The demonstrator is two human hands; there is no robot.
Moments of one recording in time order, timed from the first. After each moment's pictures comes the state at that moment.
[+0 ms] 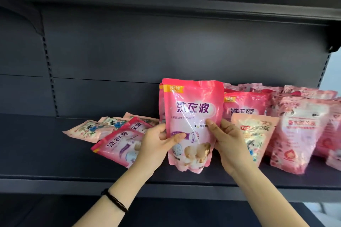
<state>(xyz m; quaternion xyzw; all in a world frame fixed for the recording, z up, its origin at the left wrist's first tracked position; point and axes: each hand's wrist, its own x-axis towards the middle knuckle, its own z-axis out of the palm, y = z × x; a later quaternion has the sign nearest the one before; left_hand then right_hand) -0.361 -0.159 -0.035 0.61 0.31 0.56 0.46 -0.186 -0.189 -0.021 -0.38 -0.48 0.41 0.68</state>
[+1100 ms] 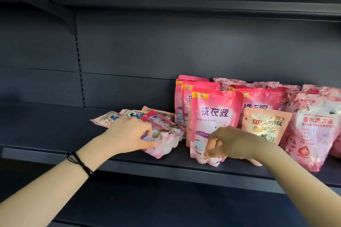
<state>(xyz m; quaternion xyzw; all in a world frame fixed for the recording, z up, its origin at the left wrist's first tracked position) -0.471 -0.166 -0.014 0.84 0.52 0.09 -0.16 -0.190 -0.219 0.016 -0.61 -0.78 0.15 0.03</state>
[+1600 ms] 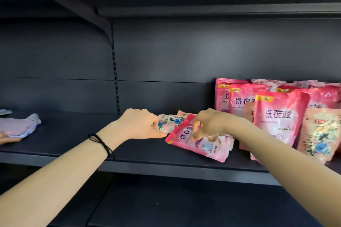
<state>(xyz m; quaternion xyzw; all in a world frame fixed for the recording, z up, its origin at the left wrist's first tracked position) -0.622 -0.140 0.023 0.83 0.54 0.01 -0.16 -0.400 -0.165 0.045 -0.60 -0.79 0.07 0.00</state>
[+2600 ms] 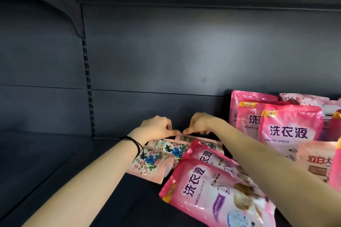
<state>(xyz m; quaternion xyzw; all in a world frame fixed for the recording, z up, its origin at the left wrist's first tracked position) -0.566 0.115 -0.012 0.83 0.55 0.11 0.06 -0.391 0.105 0.015 -0.71 -0.69 0.15 0.04</state>
